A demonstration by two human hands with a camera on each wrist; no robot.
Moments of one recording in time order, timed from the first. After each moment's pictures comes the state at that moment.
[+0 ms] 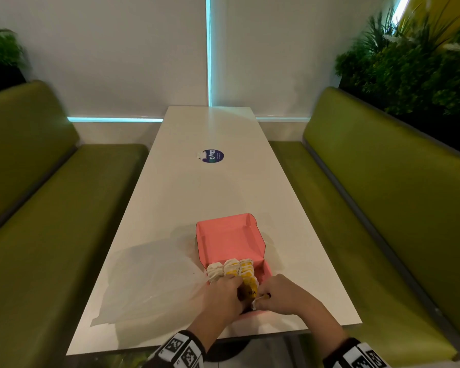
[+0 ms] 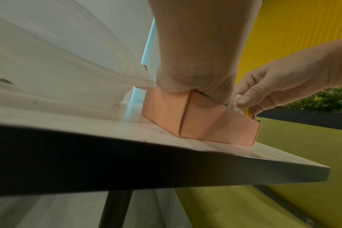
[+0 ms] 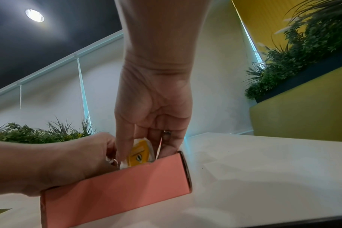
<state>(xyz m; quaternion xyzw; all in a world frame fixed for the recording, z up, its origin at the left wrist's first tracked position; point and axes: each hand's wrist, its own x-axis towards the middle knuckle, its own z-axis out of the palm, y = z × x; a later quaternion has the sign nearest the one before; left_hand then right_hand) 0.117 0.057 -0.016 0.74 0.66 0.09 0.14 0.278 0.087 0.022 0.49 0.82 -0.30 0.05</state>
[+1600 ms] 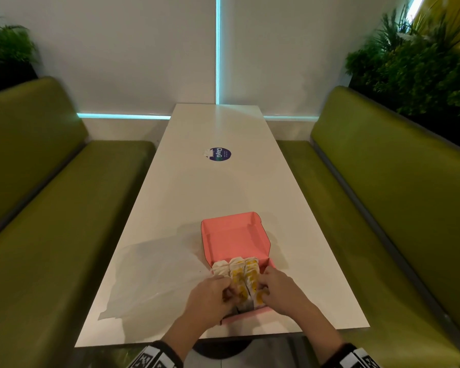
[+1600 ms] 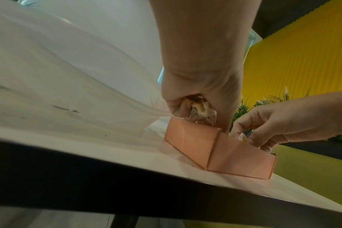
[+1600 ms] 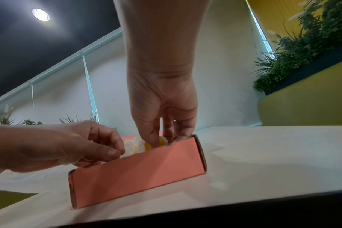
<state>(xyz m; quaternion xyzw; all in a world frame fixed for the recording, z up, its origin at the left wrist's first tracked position) 0.077 0.041 -0.007 0.72 0.63 0.19 0.22 0.258 0.082 0.019 0.54 0.81 -0.23 0.02</state>
